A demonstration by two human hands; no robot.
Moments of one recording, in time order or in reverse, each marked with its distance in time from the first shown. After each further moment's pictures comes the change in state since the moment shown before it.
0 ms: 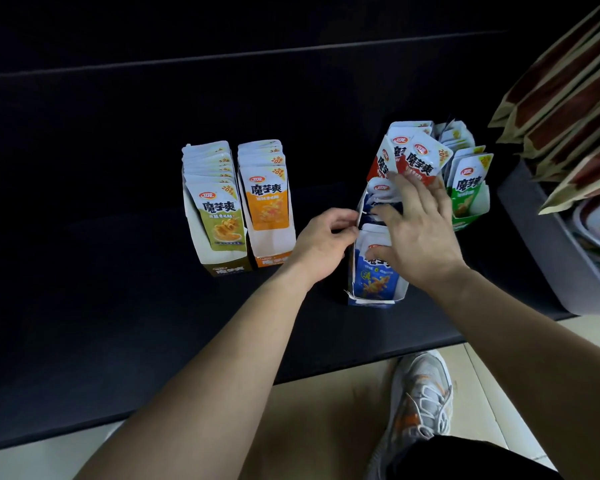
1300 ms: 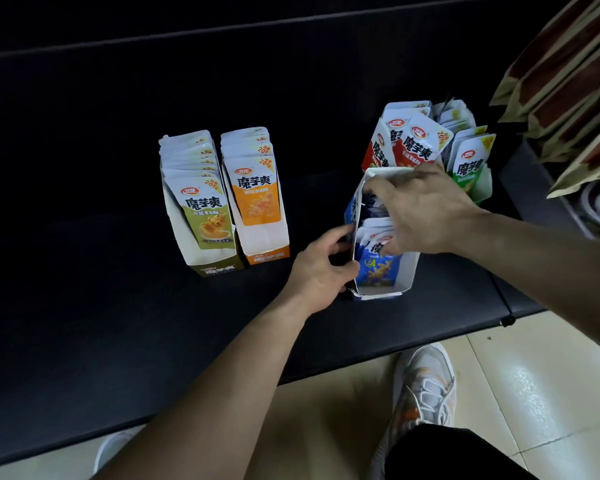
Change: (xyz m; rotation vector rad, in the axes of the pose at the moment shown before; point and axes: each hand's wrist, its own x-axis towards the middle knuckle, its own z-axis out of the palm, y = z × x) left_hand -0.016 -0.041 0.011 0.020 -0.055 -0.068; right_hand 0.036 0.024 -0.019 -0.136 -0.369 -0.229
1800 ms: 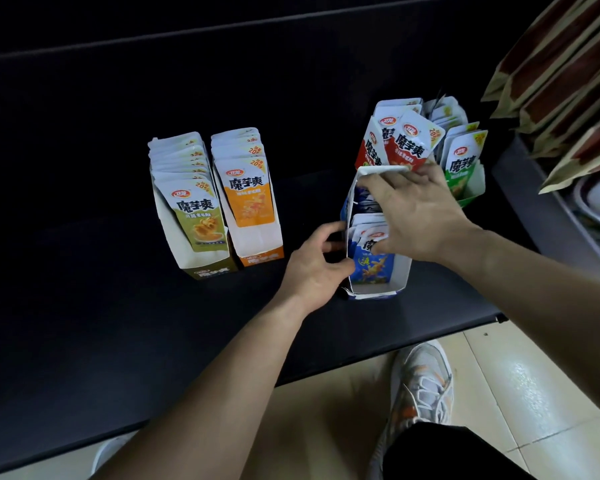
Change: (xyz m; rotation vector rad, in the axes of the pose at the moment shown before) left_hand 0.003 0.002 0.003 0.074 0.047 0.006; right_hand -0.007 -0.009 0.017 0.113 0.127 0.131
